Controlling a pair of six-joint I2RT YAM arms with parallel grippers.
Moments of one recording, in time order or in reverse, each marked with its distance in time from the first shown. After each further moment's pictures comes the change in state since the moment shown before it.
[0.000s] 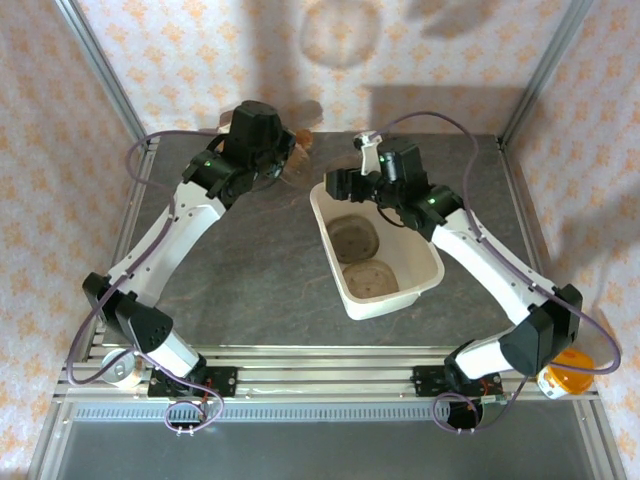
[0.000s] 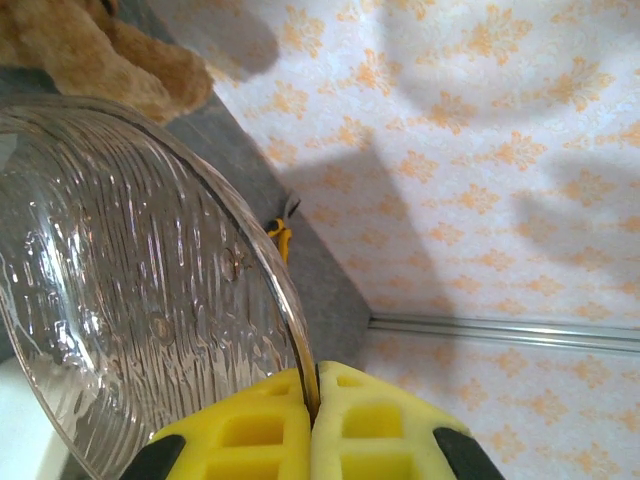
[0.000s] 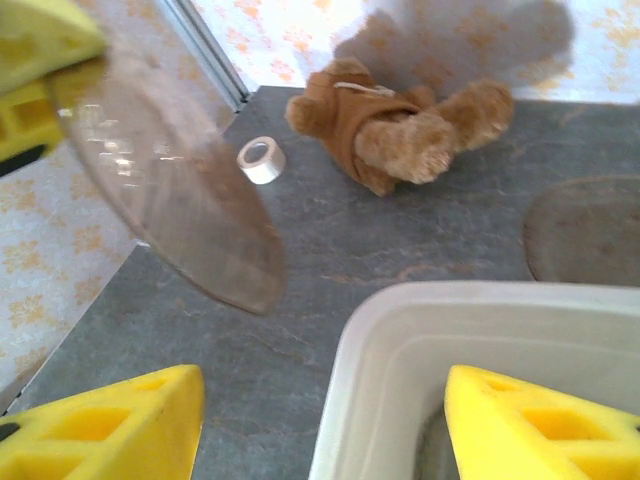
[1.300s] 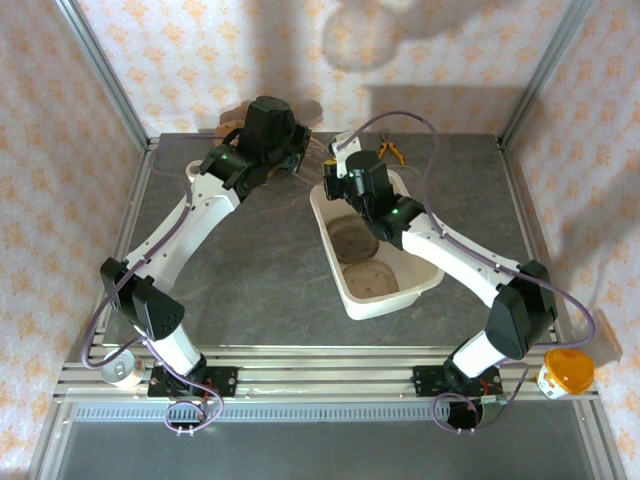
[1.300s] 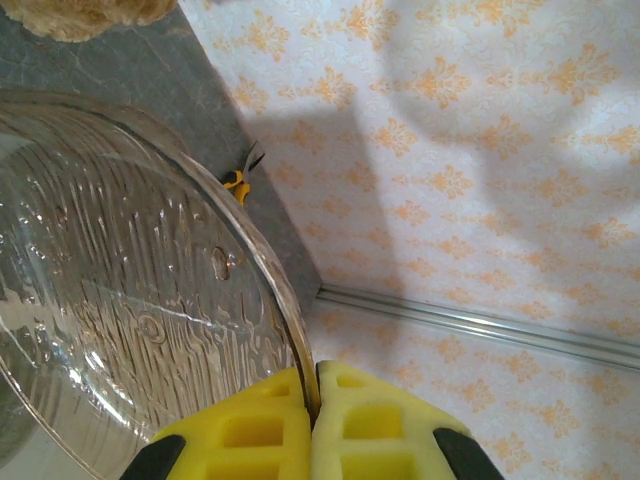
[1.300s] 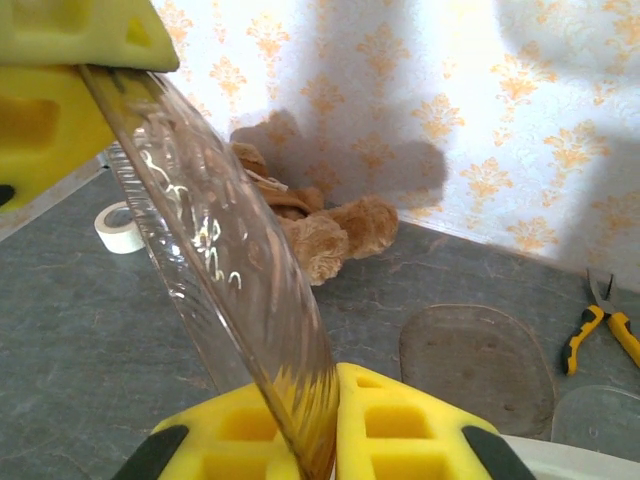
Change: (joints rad) left arm -0.008 0.085 0.039 0.067 0.086 -0.168; right arm 0.113 0.114 -0.085 0.341 0.409 -0.245
